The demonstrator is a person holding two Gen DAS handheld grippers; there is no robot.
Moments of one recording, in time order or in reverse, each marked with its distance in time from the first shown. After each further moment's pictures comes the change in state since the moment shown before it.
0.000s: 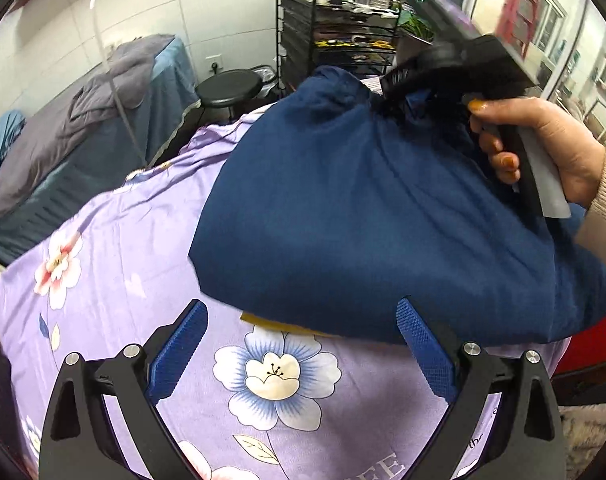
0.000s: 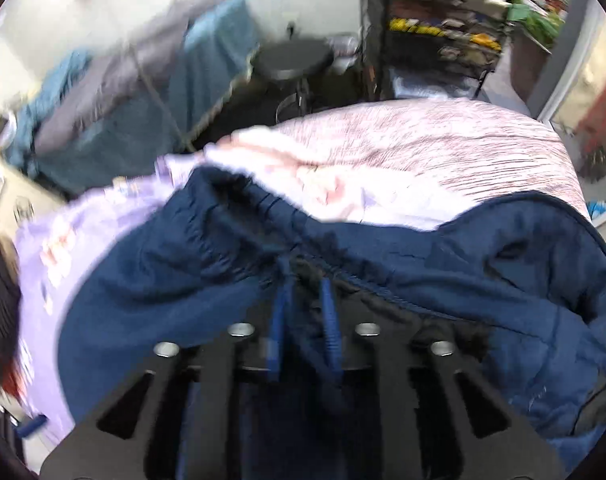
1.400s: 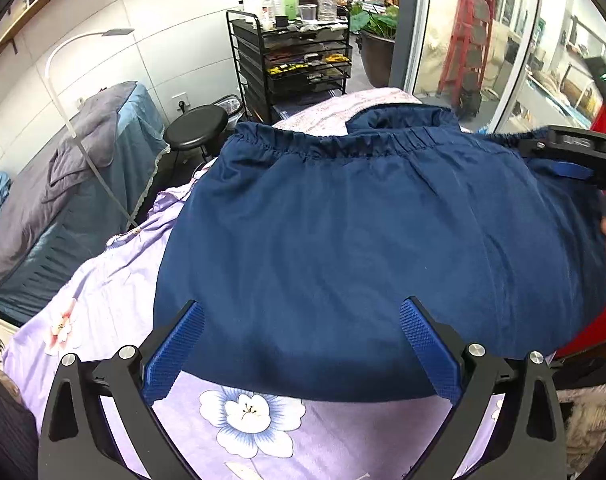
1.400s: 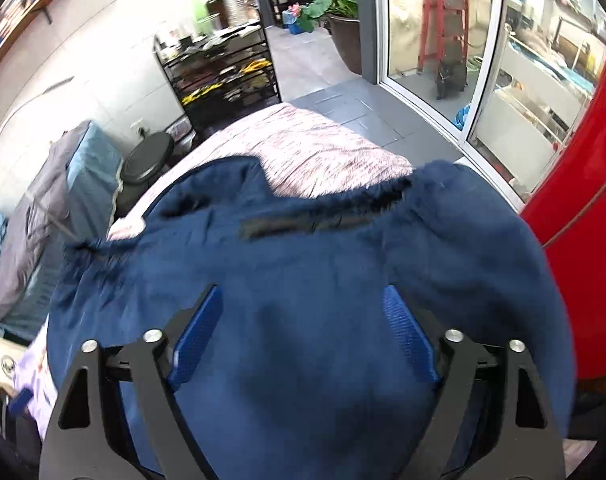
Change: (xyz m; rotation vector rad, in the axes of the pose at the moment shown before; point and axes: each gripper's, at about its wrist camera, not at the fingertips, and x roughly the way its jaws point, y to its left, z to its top) left arm -0.020 -0.072 0.043 0.164 -0.039 -0.003; right arm -0.167 -0.142 -0.129 0.468 -0.166 -0.276
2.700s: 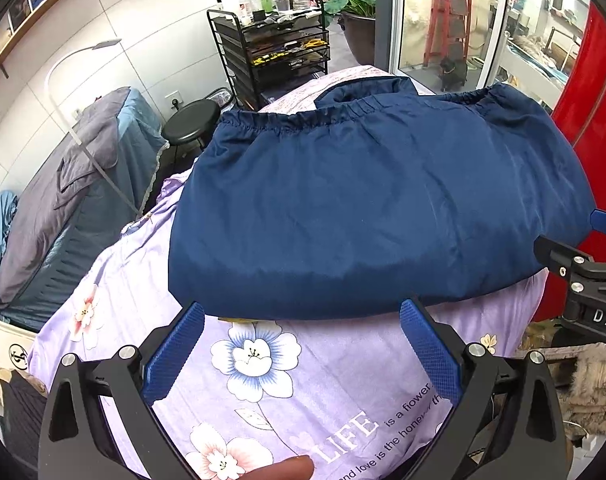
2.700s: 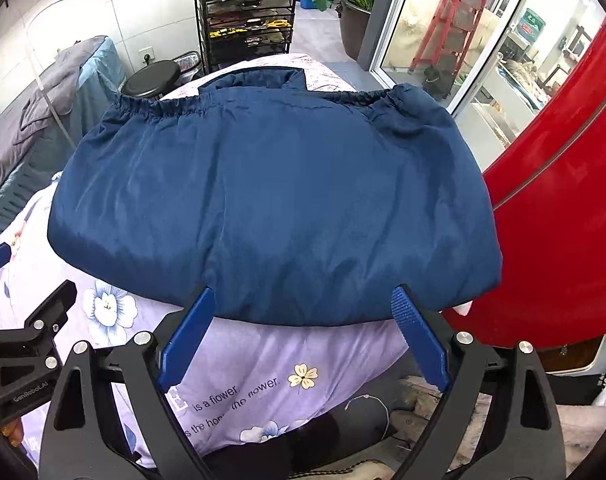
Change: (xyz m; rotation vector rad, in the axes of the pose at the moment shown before) left arm -0.061 -0.026 -0.036 0.076 0.059 0.030; right arm -0.110 0.054 -0.138 -0.187 0.091 -0.187
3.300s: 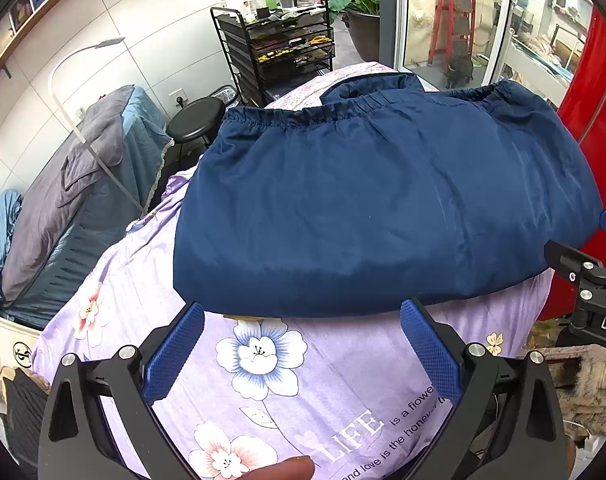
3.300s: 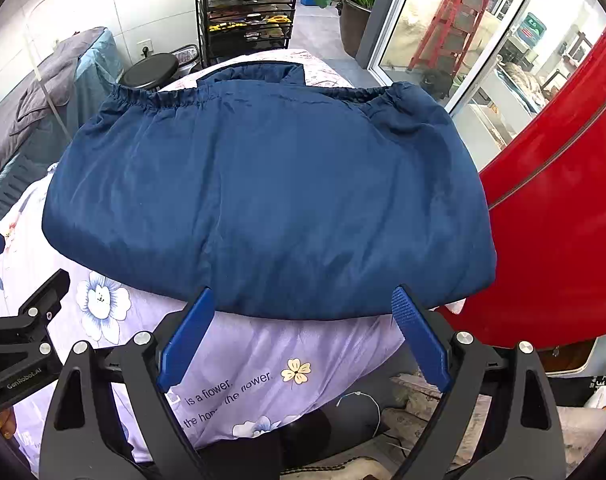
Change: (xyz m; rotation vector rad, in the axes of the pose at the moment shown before) left arm 0.002 0.001 -0.001 0.002 0.010 0.019; right arm 0.002 0.001 0.000 -0.024 0.011 -0.017
